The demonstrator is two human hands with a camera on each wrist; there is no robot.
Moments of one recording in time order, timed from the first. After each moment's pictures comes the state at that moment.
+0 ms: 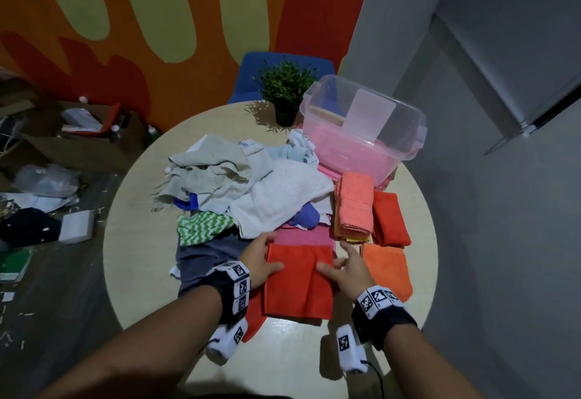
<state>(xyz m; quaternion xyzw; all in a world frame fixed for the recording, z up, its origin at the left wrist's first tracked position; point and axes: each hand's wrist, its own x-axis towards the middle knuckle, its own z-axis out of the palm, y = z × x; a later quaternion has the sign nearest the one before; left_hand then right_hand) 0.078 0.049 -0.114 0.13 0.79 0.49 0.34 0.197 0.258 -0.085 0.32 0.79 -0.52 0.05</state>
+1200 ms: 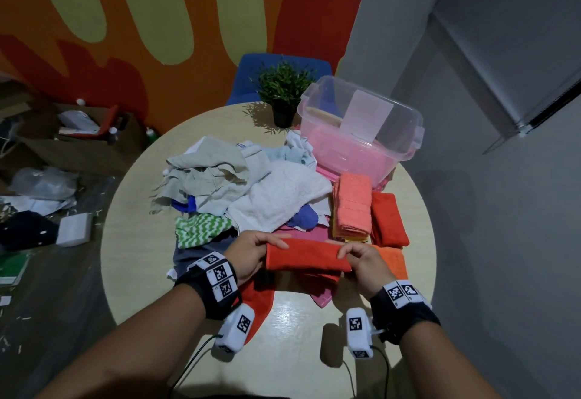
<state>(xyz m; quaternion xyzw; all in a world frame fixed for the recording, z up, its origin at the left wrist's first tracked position) 0.072 0.050 -0.070 0.04 0.58 0.71 0.40 0.199 0.282 -0.064 0.28 0.66 -0.69 0.03</state>
